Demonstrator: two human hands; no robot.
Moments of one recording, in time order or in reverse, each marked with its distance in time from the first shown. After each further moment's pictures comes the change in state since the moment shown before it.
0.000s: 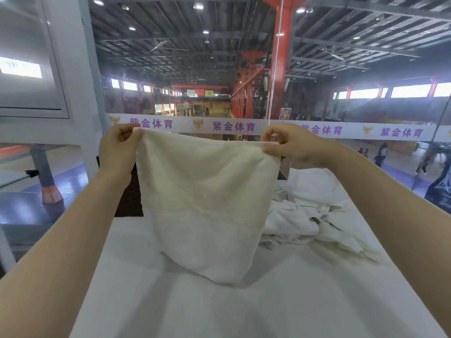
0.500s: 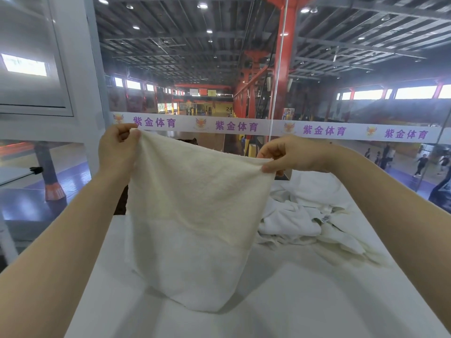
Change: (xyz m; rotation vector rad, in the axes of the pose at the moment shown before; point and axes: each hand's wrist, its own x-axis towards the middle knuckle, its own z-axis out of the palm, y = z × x) left_hand 0.006 -0.010 -0.007 0.147 0.057 0.033; right_hand -0.003 0.004 0.003 -0.099 -0.290 -0.024
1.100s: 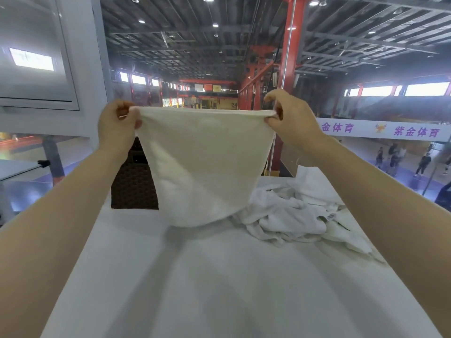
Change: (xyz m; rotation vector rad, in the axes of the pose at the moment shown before) left_hand 0.037 0.011 -0.001 -0.098 0.005 0.100; right_hand 0.049 -0.012 -0.006 -0.345 0.776 -0.169
